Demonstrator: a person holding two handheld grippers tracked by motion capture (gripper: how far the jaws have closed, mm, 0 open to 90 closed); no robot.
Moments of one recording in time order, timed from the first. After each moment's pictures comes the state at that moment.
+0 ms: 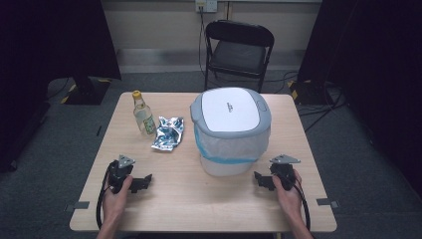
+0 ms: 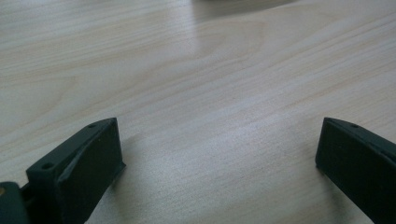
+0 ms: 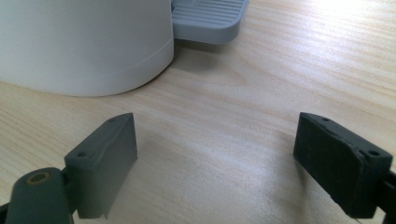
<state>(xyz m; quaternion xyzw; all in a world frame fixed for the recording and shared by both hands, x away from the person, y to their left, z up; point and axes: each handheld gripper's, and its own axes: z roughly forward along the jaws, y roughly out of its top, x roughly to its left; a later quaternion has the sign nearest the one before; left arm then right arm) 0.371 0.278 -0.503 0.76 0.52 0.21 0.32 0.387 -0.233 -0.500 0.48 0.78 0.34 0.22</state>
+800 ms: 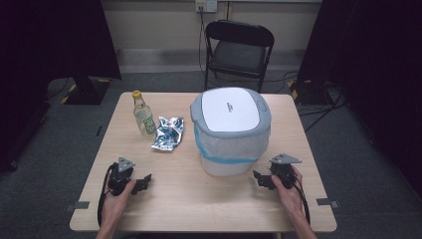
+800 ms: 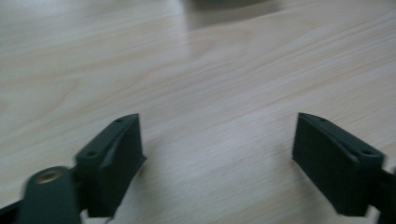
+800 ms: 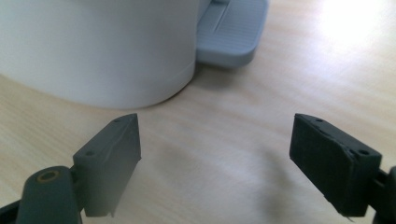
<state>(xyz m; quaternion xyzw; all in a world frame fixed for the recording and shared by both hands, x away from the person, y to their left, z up) 0.359 0.268 -0.494 0.76 0.50 0.23 0.34 0.385 -0.231 -0.488 0.46 0.78 0.36 0.22</state>
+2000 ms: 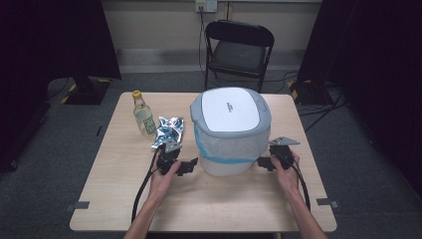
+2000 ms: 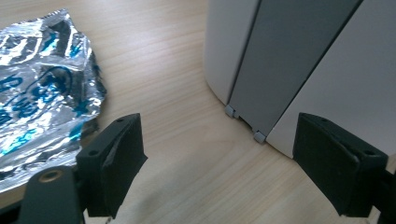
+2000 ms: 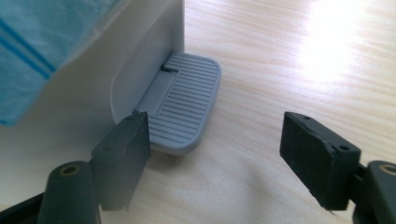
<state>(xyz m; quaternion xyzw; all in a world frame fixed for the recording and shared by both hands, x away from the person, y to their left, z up) 0.416 0.142 -0.477 0.78 0.43 0.18 0.42 0.439 -0.234 -0.480 0.46 0.77 0.37 0.23</state>
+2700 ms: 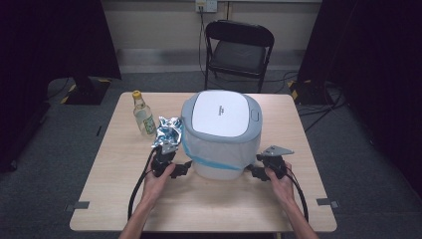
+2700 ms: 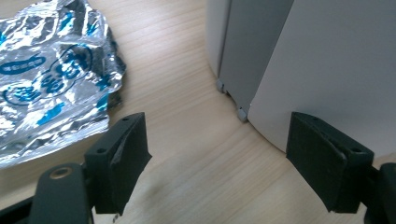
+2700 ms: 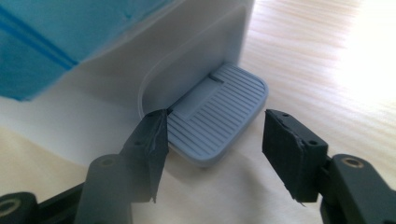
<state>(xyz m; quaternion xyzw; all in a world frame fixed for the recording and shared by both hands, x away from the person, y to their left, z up) 0.412 0.163 -0.477 0.79 0.43 0.18 0.39 0.404 -0.208 -0.480 0.41 0.80 0.41 0.19</state>
